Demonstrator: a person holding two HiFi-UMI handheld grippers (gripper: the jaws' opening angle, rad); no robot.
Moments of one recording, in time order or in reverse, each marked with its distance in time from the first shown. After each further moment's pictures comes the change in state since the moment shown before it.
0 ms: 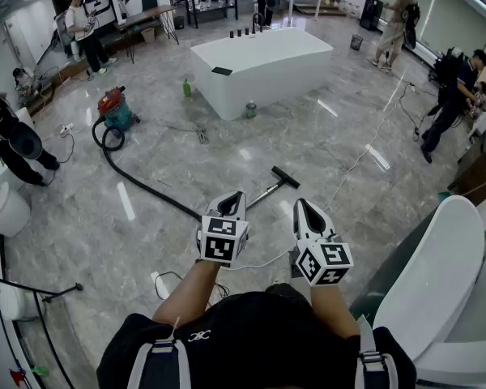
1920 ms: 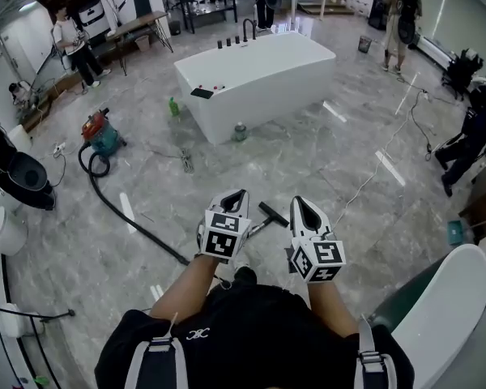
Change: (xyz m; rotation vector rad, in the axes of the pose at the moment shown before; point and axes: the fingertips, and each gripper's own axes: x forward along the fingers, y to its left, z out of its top) left arm 0.370 -0.002 0.132 0.085 0.057 -0.016; right arm 0.271 -0.280 0.061 -0.043 -0.024 0.029
